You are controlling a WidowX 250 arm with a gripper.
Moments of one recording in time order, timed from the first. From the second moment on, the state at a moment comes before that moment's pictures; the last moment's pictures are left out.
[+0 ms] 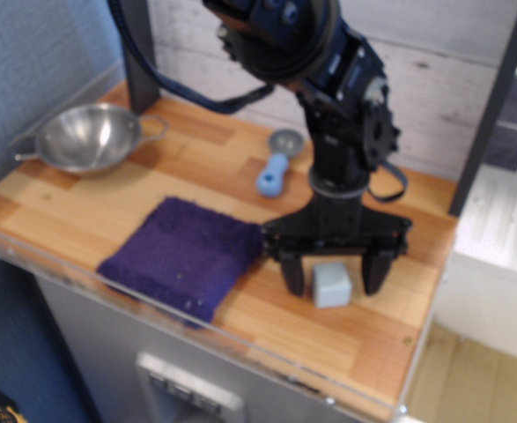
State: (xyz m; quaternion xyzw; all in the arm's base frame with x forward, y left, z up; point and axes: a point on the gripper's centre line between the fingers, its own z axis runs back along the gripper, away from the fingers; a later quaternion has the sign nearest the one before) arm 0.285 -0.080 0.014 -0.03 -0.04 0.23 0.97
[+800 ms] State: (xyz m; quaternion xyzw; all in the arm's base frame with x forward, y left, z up) arm 0.269 -0.091 0.015 0.00 -0.05 0.21 0.98
